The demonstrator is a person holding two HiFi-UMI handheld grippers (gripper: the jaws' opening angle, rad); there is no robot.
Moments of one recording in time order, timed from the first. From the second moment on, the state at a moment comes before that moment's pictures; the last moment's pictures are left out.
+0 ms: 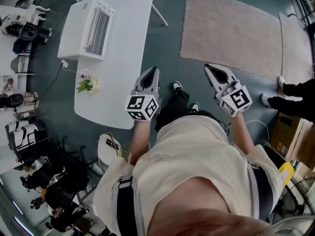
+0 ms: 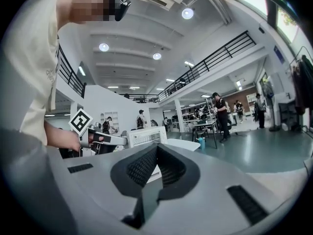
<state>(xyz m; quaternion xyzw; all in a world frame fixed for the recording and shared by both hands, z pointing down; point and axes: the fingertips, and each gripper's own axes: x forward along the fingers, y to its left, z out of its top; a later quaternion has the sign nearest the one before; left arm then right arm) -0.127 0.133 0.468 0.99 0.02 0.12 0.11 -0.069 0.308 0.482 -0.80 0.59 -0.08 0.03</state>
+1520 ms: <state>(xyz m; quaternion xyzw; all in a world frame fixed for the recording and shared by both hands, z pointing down) -0.089 -0.128 0.495 0.97 -0.17 0.05 0.19 0.032 0.034 0.446 -0.70 0.70 -0.09 -0.04</state>
